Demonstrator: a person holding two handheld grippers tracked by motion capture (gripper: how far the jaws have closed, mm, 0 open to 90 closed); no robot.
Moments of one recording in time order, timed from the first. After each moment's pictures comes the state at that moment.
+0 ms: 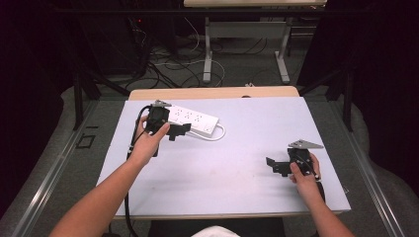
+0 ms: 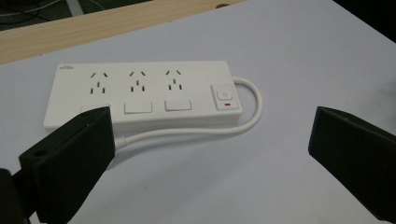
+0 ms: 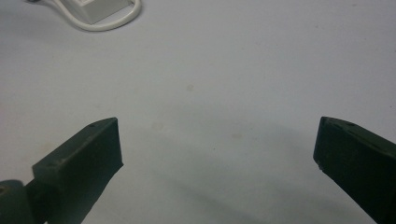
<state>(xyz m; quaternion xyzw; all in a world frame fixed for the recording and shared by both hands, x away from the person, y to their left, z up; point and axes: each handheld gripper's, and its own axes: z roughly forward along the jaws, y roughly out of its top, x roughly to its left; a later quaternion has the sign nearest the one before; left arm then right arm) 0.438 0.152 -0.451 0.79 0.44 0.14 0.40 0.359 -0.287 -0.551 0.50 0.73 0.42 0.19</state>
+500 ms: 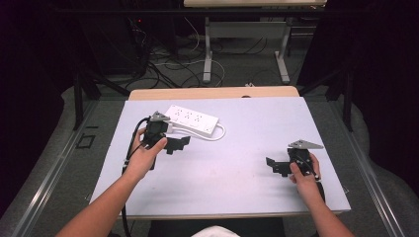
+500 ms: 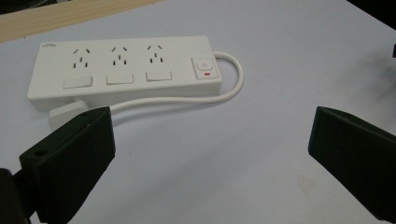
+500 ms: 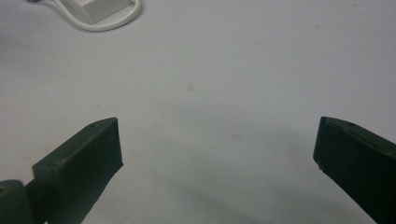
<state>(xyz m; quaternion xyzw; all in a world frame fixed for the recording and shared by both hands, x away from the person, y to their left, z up) 0.400 0.160 -0.461 0.80 0.43 0.14 0.41 0.359 -0.287 -0.551 0.50 0.73 0.43 0.19</state>
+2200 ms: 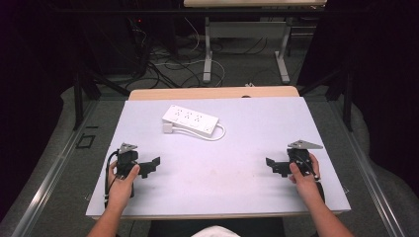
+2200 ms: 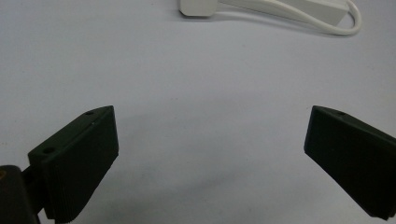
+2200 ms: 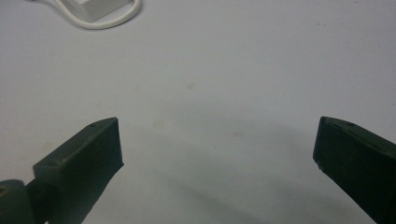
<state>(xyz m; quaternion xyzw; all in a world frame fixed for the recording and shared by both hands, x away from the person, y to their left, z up) 0.361 0.247 -0.552 0.71 0.55 0.17 0.40 0.359 -0.286 -0.552 0.50 0.73 0.42 0.19</state>
